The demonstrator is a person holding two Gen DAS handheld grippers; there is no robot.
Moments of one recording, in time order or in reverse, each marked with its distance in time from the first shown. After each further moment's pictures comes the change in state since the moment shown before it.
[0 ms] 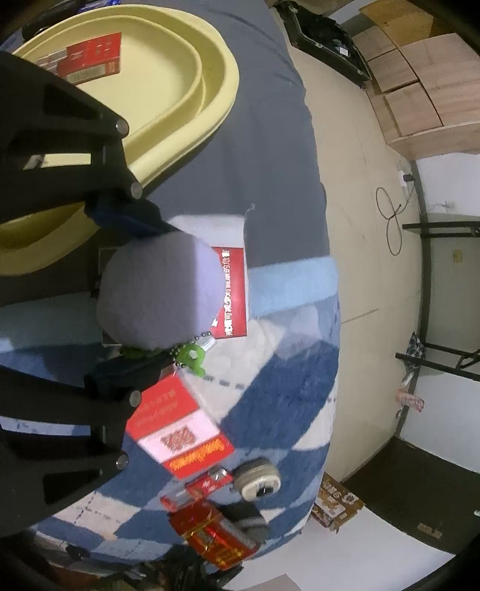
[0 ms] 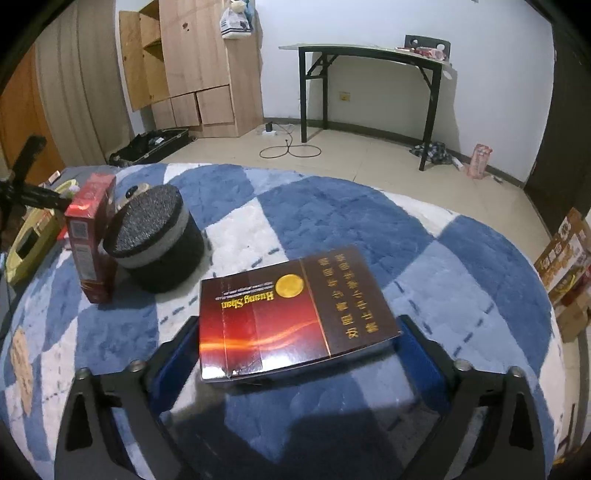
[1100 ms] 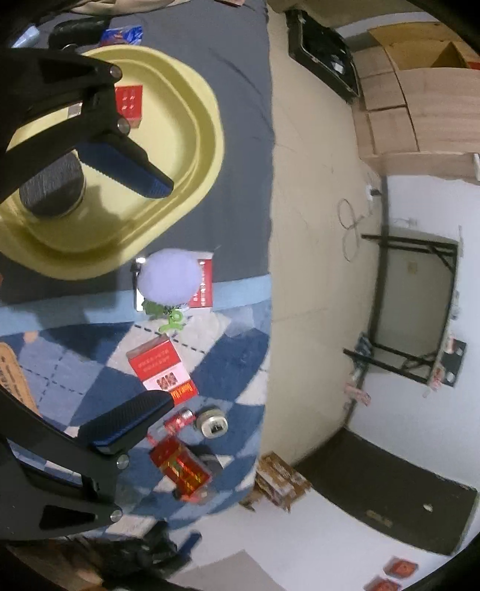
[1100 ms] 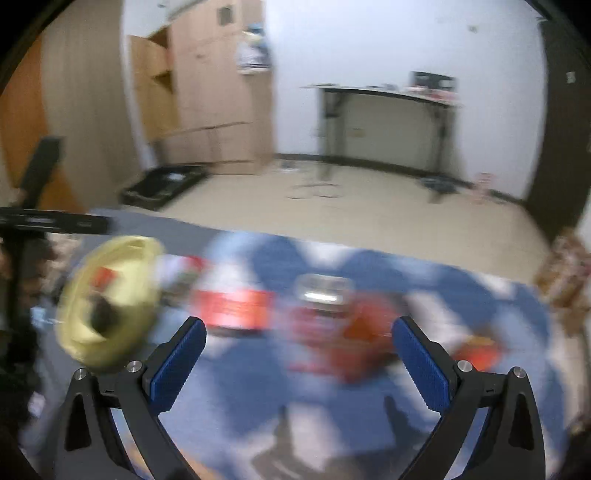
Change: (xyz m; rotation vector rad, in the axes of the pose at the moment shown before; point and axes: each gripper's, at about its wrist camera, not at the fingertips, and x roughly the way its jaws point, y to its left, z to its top) left arm -0.106 0.023 0.000 -0.084 -0.149 -0.042; right arm -0.127 0.199 0.068 0.053 -0.102 -0.047
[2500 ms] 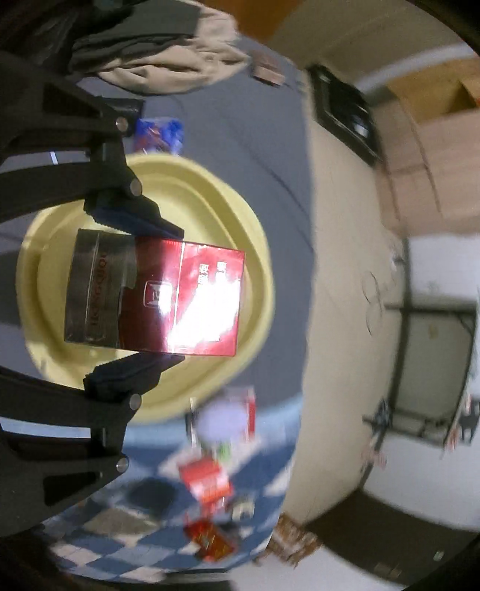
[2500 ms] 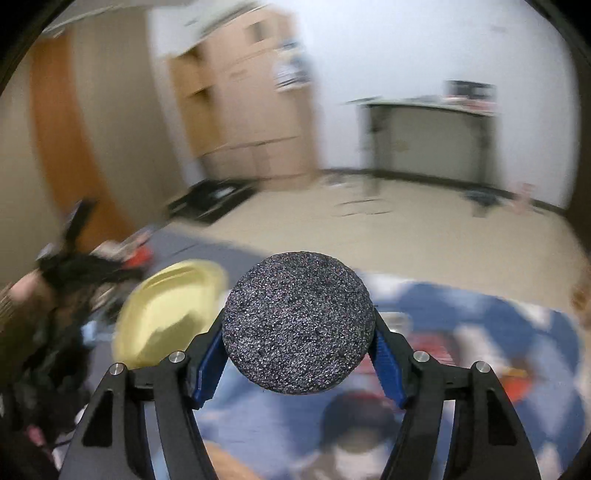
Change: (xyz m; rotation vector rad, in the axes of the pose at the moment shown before) left arm -0.035 0.121 -0.036 -0.066 0.095 0.247; right arm 0.007 0.061 0.050 -0.044 -0.034 0.314
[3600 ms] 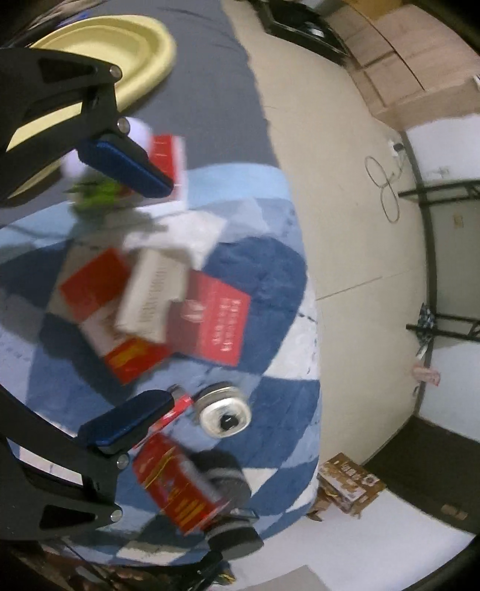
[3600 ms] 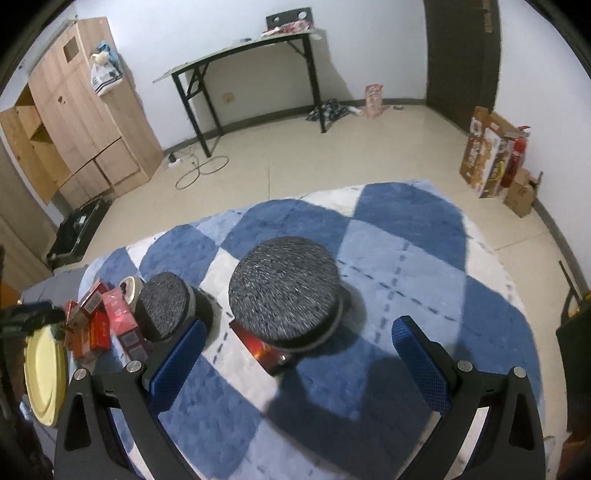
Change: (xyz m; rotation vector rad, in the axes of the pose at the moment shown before) left arm 0.107 -0.274 0.066 0.275 0.105 -0.210; right arm -0.033 -0.253 -0.067 0.482 0.149 -0.483
